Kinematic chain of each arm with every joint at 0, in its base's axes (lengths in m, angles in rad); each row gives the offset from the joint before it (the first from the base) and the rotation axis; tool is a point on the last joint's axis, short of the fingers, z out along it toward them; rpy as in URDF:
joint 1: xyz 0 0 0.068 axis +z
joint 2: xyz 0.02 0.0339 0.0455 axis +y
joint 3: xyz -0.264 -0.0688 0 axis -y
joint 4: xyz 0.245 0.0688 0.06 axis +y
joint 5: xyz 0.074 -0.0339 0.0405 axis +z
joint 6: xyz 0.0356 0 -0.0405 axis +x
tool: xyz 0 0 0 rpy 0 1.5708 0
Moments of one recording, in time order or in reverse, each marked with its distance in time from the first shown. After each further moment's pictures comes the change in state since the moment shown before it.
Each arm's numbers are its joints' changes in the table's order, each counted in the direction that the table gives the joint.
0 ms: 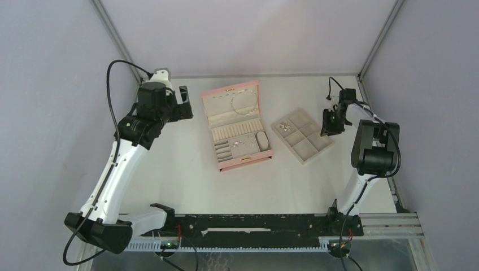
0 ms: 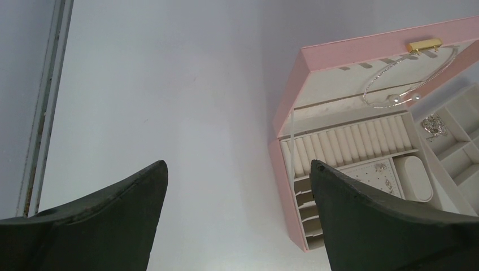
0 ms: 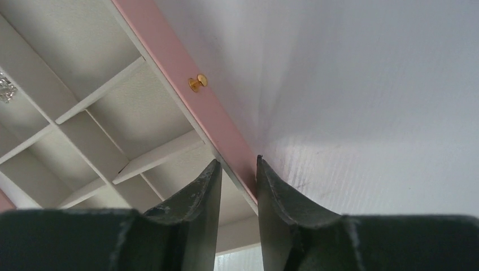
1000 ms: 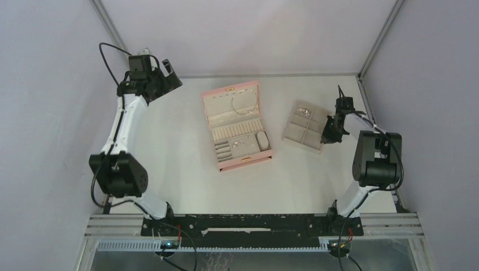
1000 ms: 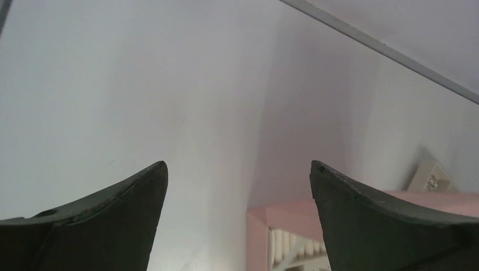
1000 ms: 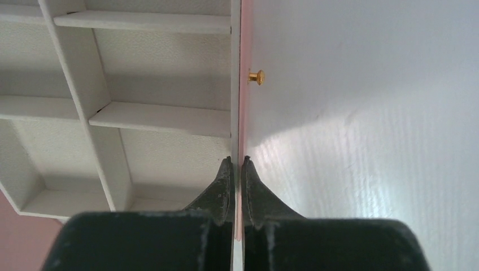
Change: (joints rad) left arm 0.303 0.428 0.269 -0.086 -0.270 -0.154; right arm 0.038 -0.123 -0.172 -0.048 -0.134 0.367
